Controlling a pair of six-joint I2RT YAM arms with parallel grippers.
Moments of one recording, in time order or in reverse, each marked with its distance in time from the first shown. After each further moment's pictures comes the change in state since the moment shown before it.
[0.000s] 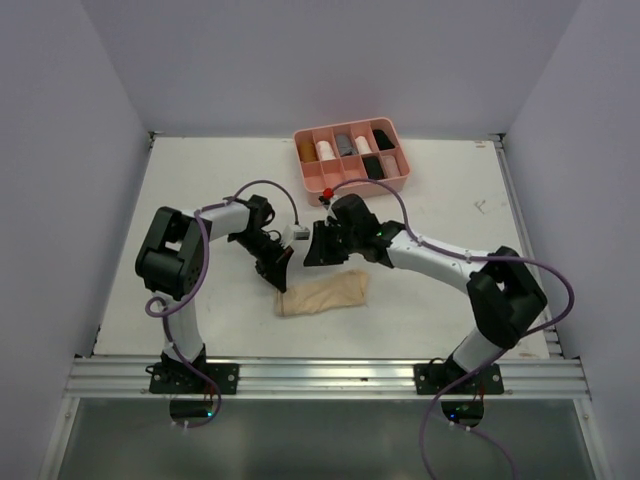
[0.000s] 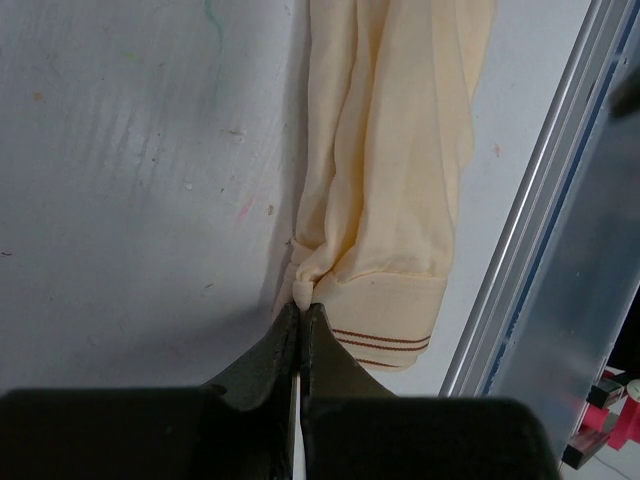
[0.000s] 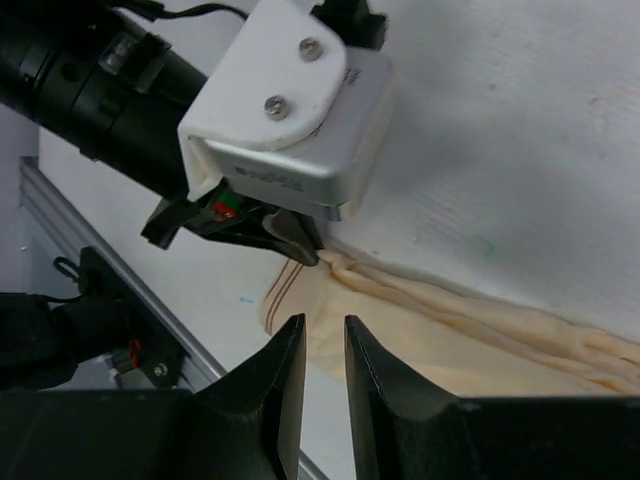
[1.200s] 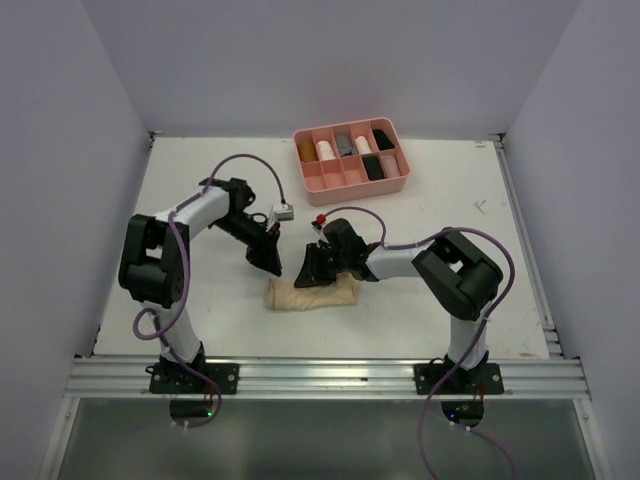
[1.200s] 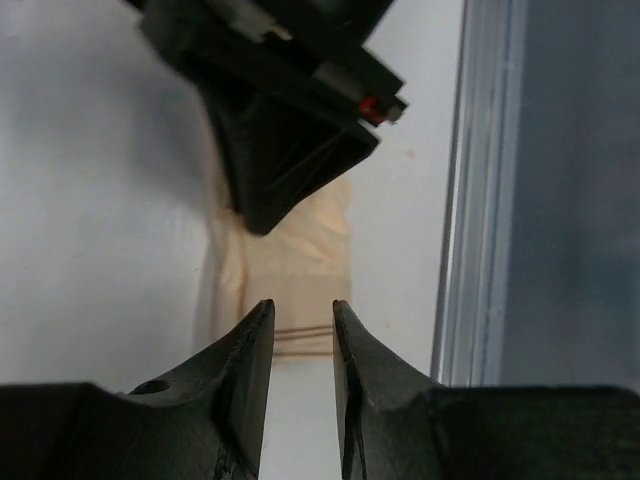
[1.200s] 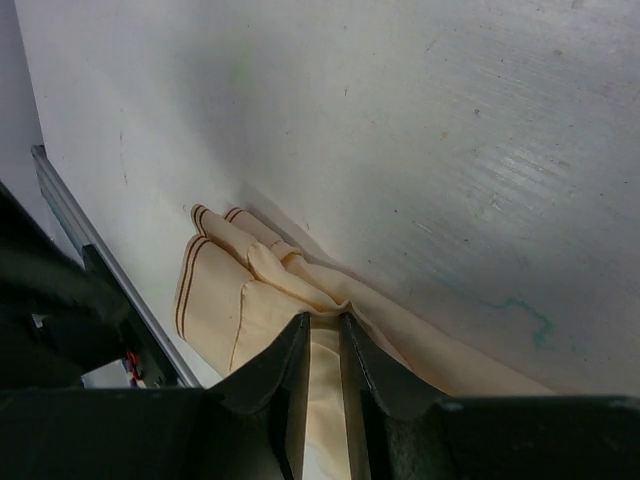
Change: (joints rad) left arm 0.131 -0.101 0.135 -0.260 0.188 0.328; right arm 0.026 0.276 -0.161 0.451 -0.155 0.185
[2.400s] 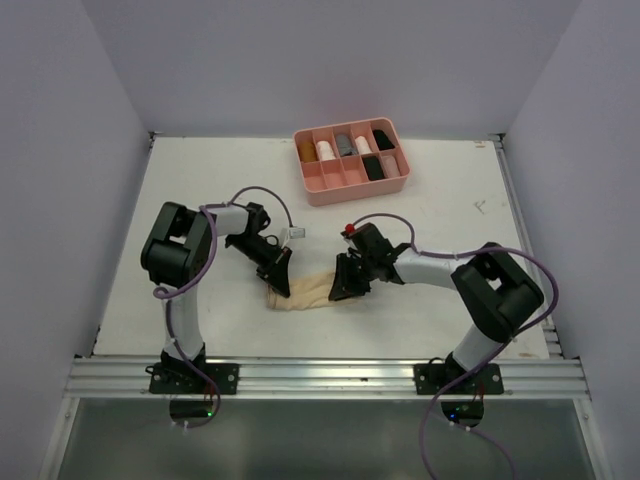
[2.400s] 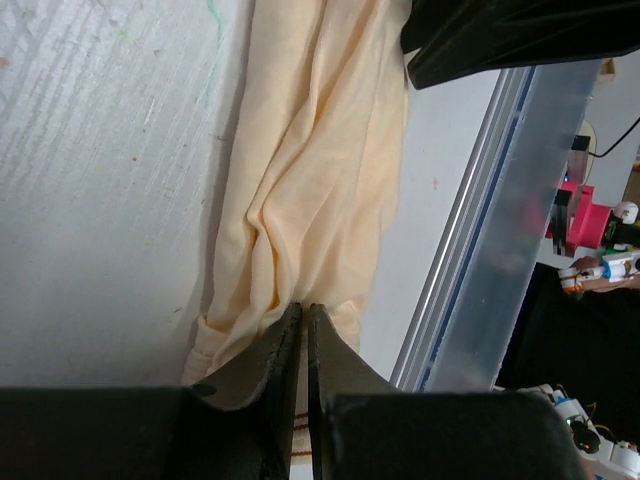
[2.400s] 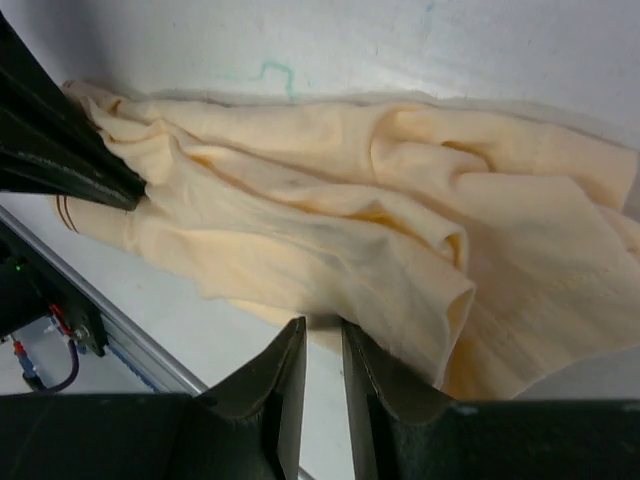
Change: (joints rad) left arm -0.092 0.175 -0.161 0.279 -0.021 -0.451; right arm -0.082 -0.233 -0.147 -0.353 0.035 -0.103
